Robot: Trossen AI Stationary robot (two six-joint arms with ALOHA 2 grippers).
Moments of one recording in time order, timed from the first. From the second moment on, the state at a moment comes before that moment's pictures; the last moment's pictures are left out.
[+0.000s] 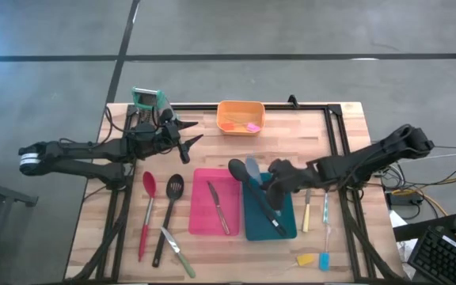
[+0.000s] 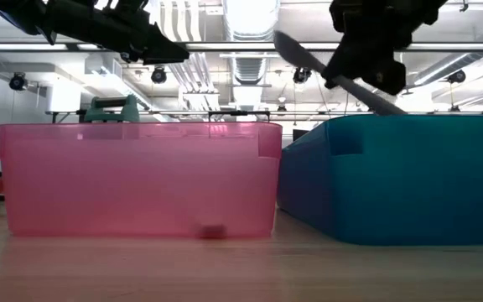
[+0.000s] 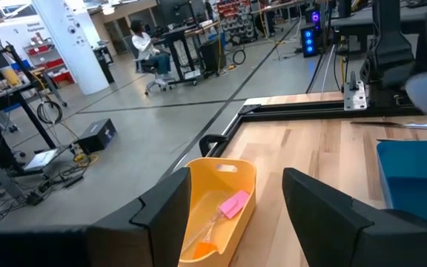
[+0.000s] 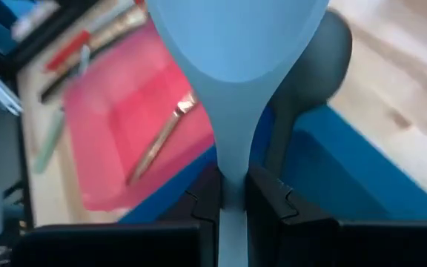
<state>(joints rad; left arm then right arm) 0.21 0.90 0.55 0.29 -0.26 0.23 0.27 1.31 0.86 -0.31 0.26 0.87</state>
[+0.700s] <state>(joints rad) 0.21 0.90 0.55 0.27 -0.25 0.20 0.28 1.49 0.85 -0.31 0.23 0.96</state>
